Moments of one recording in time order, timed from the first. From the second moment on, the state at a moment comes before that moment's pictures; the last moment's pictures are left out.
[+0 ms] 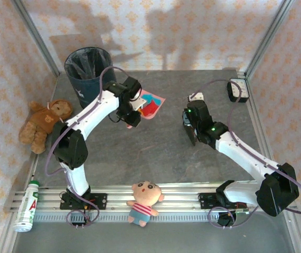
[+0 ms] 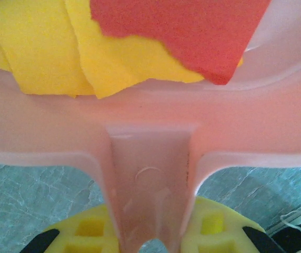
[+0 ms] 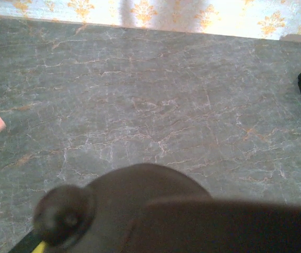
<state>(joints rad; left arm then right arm) -0.45 1.83 1.72 -1.26 0.16 0.05 0.56 1.21 0.91 -0.30 0.41 0.23</state>
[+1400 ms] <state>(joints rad) -0.03 1.89 2.23 -1.22 0.49 -0.24 0.55 1.21 0.90 -0.29 0.40 0.25</state>
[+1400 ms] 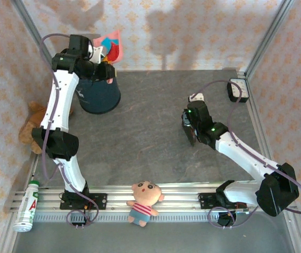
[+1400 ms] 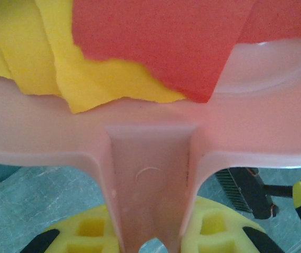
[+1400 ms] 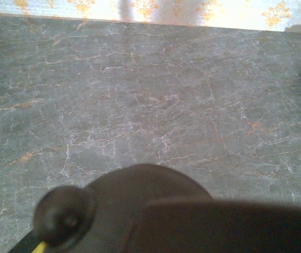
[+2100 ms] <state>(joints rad) 0.08 1.96 2.15 -1.01 0.69 -0.49 0.55 1.22 0.90 -0.29 0.39 0.26</state>
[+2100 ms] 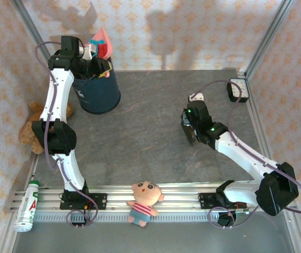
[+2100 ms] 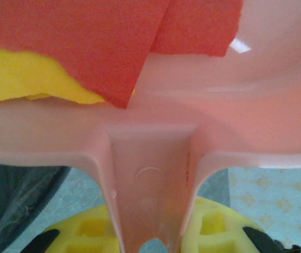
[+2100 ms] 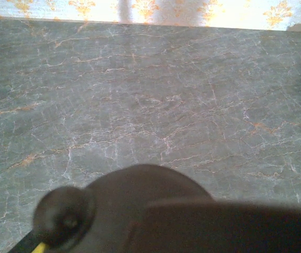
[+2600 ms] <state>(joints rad) 0.11 1.90 1.93 -0.72 0.79 -0.73 0.55 1.22 0.90 -0.29 0.39 0.27</state>
